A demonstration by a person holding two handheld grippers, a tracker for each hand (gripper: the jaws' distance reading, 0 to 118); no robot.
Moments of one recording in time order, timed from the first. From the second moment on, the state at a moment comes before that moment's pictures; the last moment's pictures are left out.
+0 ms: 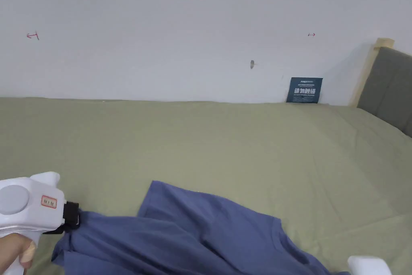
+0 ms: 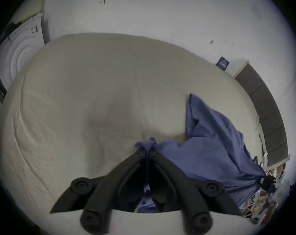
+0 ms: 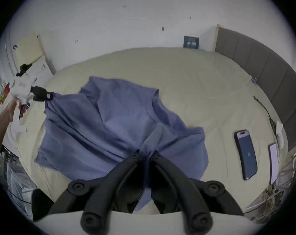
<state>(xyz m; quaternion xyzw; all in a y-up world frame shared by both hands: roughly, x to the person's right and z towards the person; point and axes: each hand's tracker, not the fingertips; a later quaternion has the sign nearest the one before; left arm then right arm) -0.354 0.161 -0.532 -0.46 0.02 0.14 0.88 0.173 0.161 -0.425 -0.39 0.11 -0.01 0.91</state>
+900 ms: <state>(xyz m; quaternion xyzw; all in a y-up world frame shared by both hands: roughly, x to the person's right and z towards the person) -0.417 0.384 -0.545 -0.26 0.05 0.10 0.96 0.132 0.353 -0.621 -0.25 0.17 -0.02 0.95</state>
